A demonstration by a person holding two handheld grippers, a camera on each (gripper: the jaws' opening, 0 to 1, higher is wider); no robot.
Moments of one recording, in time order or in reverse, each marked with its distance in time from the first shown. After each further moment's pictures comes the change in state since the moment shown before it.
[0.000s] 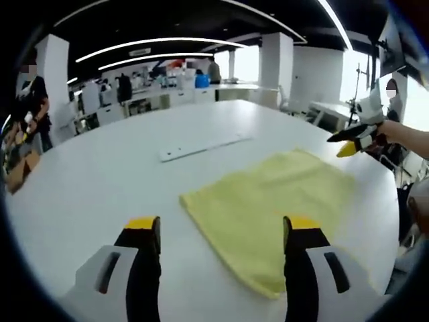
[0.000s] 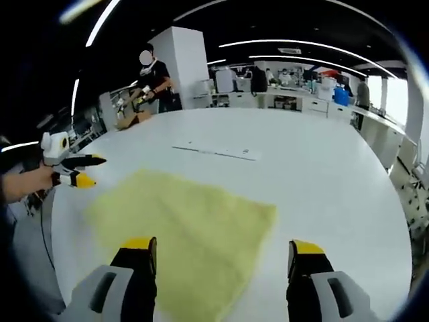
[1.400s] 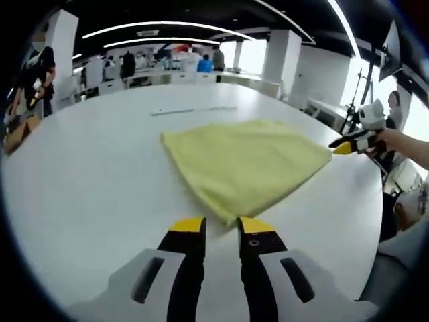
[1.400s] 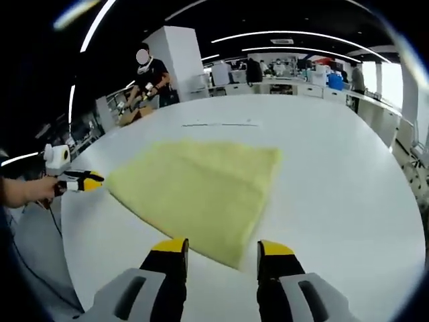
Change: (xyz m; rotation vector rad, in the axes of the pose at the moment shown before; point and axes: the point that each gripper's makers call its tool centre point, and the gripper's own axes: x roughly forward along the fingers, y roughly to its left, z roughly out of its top) left arm -0.035 -0.042 -0.090 -0.127 0.081 -0.033; right arm -0.031 0.019 -0.090 0.073 0.050 -0.001
